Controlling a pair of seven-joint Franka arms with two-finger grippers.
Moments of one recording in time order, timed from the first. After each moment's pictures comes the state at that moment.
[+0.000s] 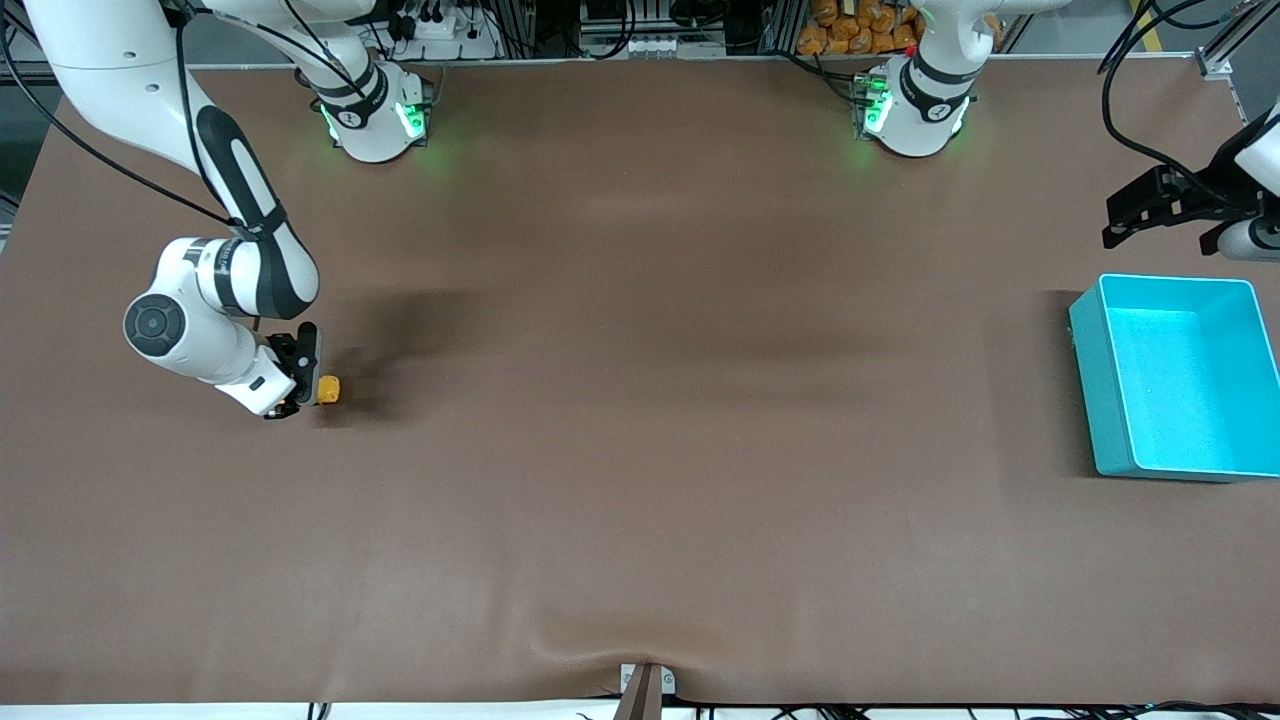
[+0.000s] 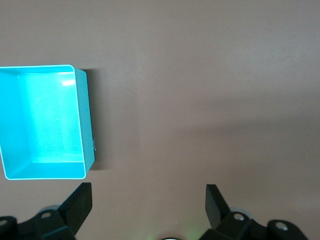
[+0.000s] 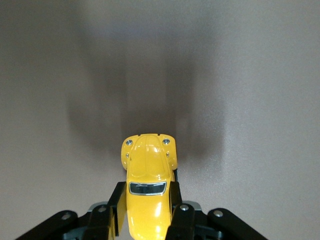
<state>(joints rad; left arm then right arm) 0.00 -0.01 -0.05 -1.51 0.01 1.48 0.05 0.07 0.41 -0.13 -2.16 0.00 2.47 -1.66</state>
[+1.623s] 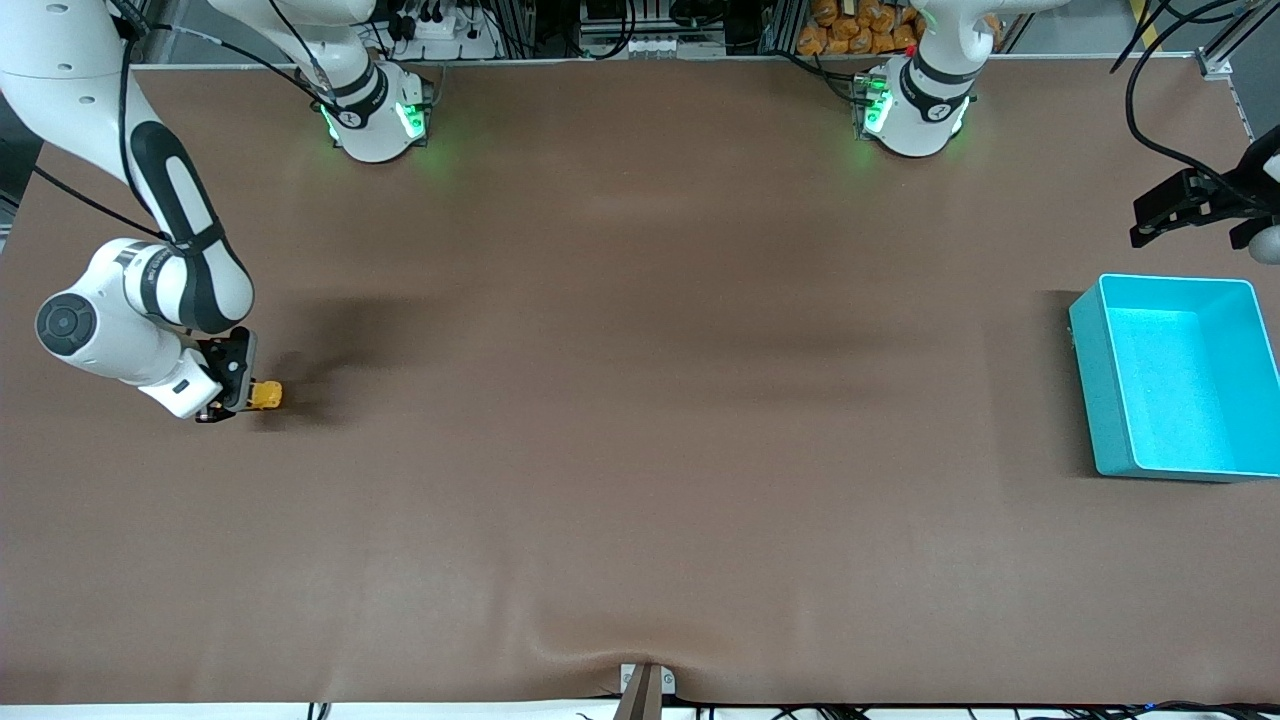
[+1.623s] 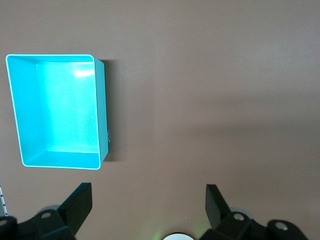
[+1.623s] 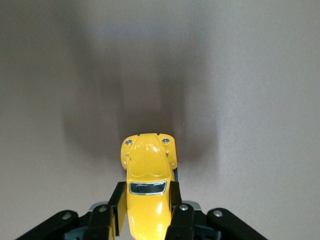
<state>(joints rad) 0.03 -0.01 -0.04 -1.51 0.05 1.46 0.05 -0.11 0.45 -0.15 -2.10 0.00 2.49 -1.79</state>
